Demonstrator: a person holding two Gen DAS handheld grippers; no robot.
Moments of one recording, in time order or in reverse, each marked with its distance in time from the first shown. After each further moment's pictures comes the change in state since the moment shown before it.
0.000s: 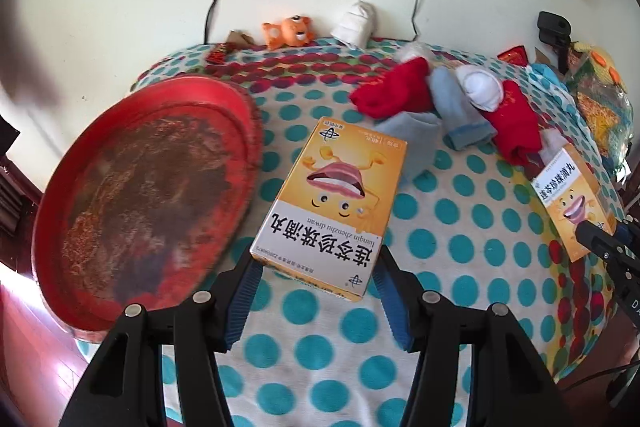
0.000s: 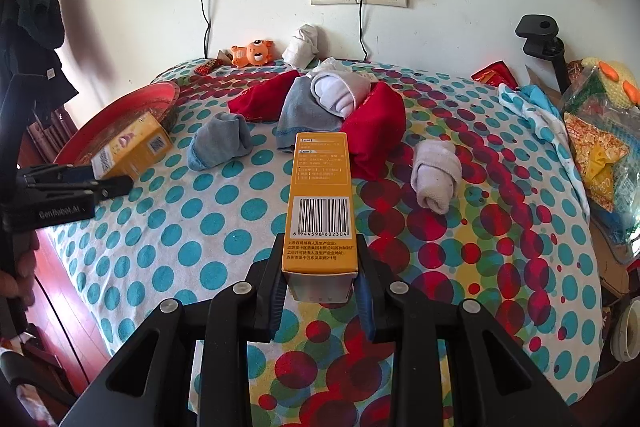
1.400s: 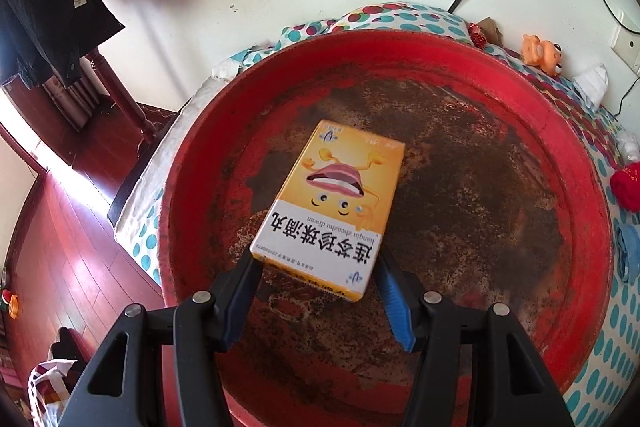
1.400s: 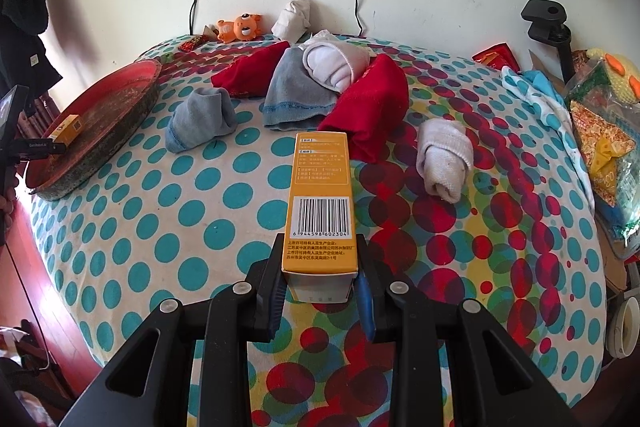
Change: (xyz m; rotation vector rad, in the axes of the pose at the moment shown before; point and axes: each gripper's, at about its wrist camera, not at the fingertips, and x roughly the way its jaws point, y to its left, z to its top) left arm 0.052 0.243 -0.017 -0.350 0.106 0.280; right arm 0.028 0.004 0.004 0.010 0.083 -0.051
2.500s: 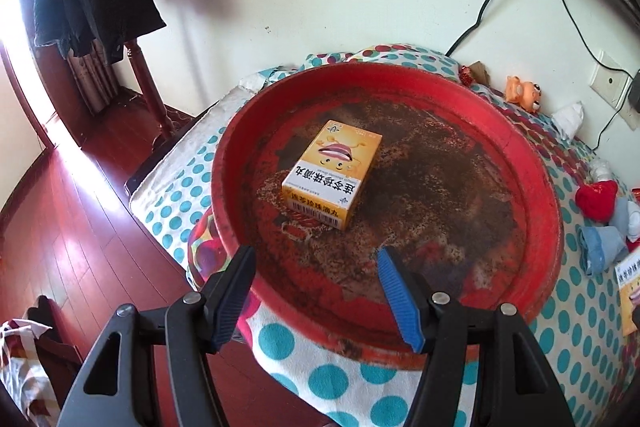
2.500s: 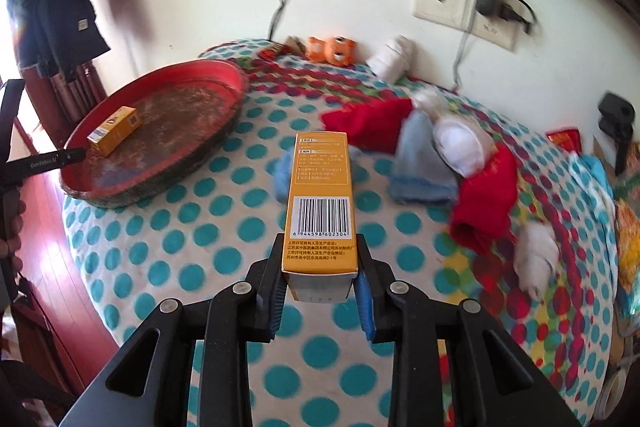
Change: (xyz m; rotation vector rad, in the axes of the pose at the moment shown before) left arm -0.070 -0.002 -0.059 -0.161 -0.135 -0.023; right arm 0.002 0.102 0.050 -0.196 -0.050 0.093
